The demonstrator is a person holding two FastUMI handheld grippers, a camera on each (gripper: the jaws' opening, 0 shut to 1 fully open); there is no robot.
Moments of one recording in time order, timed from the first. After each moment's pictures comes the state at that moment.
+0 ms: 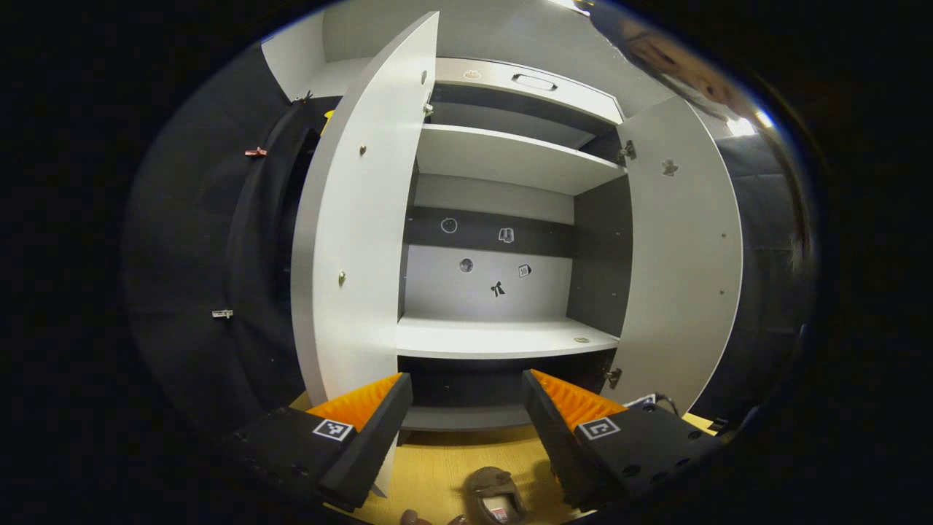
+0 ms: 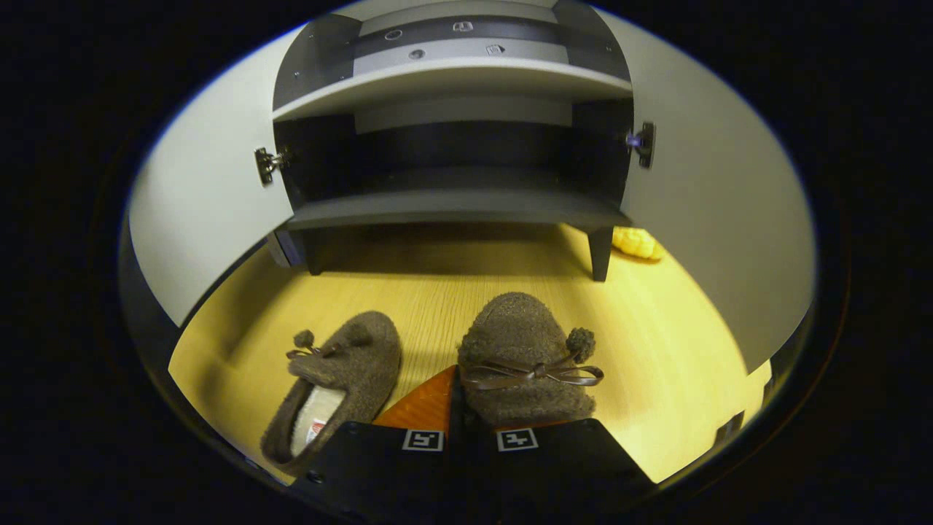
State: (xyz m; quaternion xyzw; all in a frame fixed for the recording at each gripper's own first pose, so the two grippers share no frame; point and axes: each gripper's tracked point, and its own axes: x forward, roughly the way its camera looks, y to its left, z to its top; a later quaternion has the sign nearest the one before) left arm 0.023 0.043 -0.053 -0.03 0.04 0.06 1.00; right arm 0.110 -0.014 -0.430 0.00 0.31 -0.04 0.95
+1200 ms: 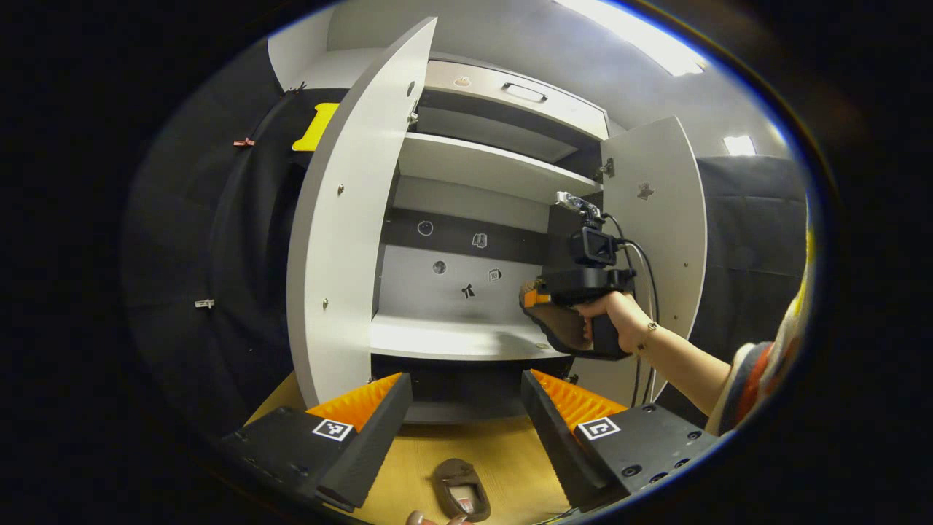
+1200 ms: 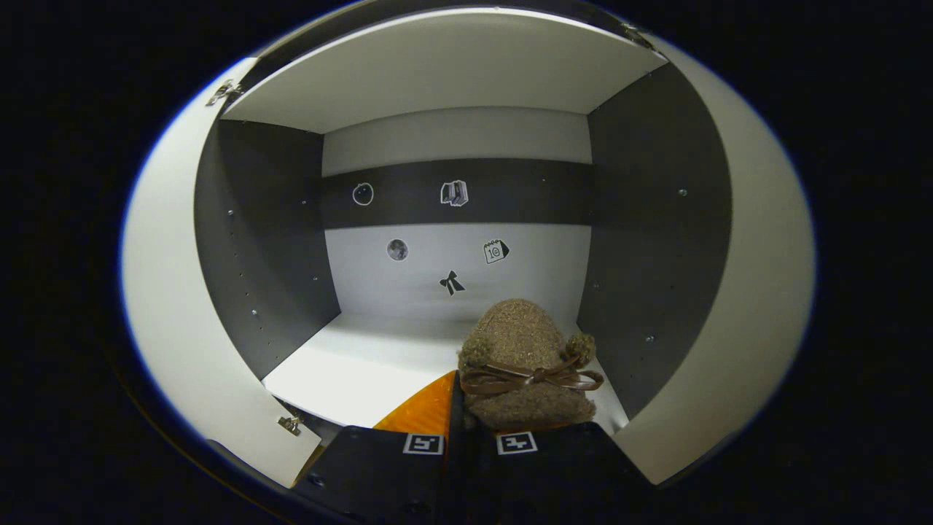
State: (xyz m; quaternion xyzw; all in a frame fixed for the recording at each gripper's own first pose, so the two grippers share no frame) left arm -0.002 0.014 -0.020 -0.07 0.06 0.02 1.00; right arm 0.361 -0.033 -0.100 0.00 0.17 -0.03 0.98
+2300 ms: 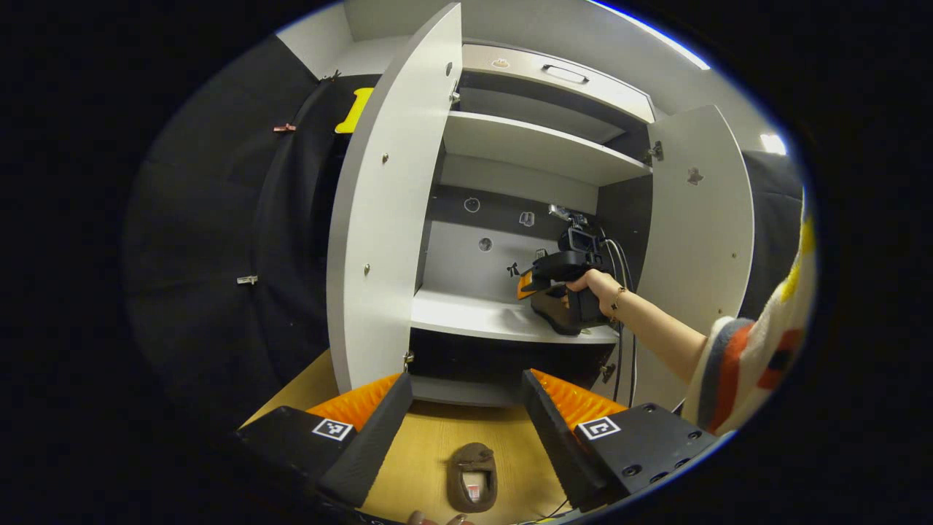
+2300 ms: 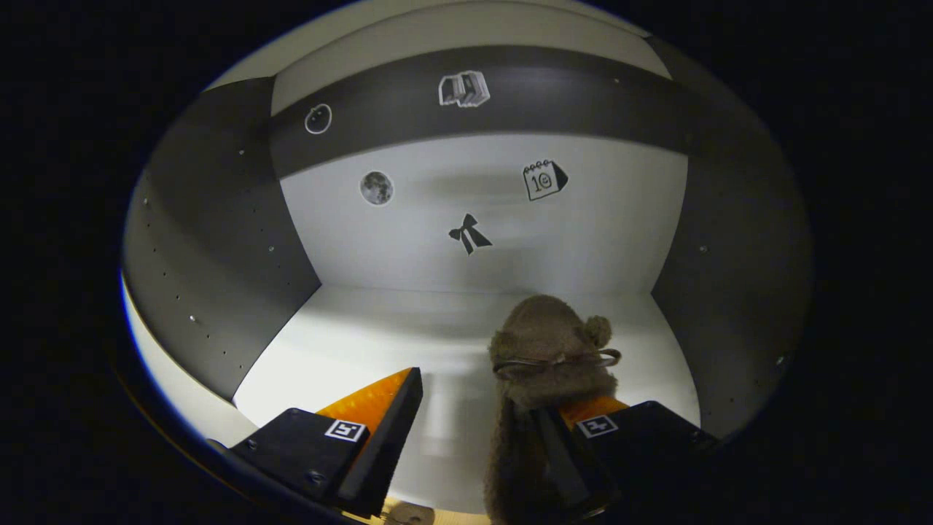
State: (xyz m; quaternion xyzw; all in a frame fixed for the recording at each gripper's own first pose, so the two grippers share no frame) left arm -0.012 0.032 -0.043 -0.08 0.10 0.11 0.98; right arm 0.443 -0.012 -0.170 0.02 0.28 0.01 0.96
